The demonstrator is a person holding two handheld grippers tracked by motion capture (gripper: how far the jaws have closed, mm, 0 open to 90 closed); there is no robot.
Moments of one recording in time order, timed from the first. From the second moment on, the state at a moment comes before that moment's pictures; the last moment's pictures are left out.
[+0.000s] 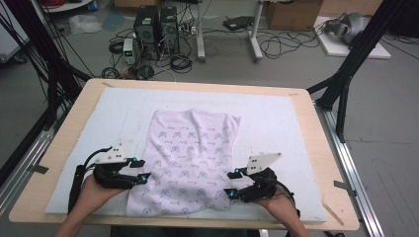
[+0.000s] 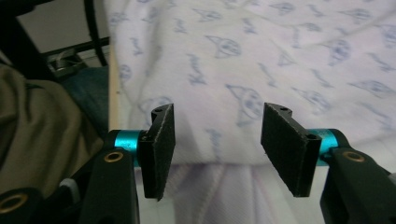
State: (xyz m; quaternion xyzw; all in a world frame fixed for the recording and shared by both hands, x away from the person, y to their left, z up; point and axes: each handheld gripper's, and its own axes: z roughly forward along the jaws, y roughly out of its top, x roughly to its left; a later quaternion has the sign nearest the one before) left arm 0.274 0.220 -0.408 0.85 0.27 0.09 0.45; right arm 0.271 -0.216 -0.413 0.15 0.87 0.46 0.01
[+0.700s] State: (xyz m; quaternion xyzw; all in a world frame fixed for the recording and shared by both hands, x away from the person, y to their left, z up) left arm 0.301 0.211 -0.395 0.87 0.25 0.10 0.41; right arm 0.309 -0.190 -0.377 0.16 0.87 0.46 0.05
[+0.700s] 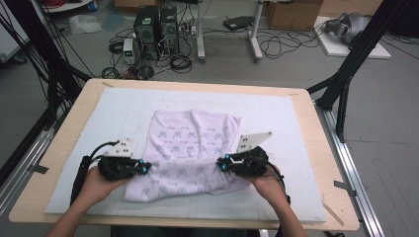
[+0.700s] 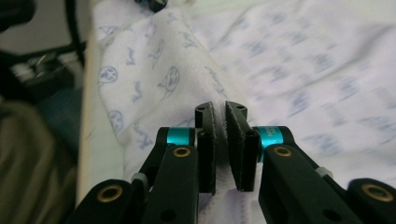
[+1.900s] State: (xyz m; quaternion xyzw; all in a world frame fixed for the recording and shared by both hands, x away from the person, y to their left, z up) left arm 0.274 0.200 -0.440 0.88 0.25 0.09 0.40; right arm 0.295 -0.203 -0.440 0.17 0.91 0.37 0.08
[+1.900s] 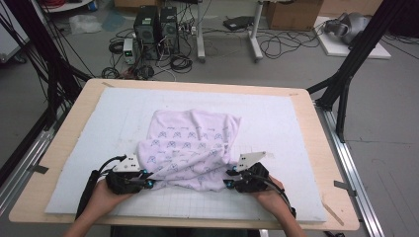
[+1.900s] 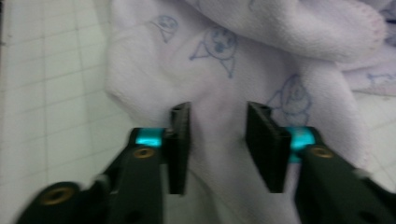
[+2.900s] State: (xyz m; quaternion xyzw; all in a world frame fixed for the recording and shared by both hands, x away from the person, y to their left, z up) left arm 0.387 0.186 -0.421 0.85 0.35 0.13 0.37; right arm 0.345 -0.217 -0.425 0.24 0.89 0.40 0.07
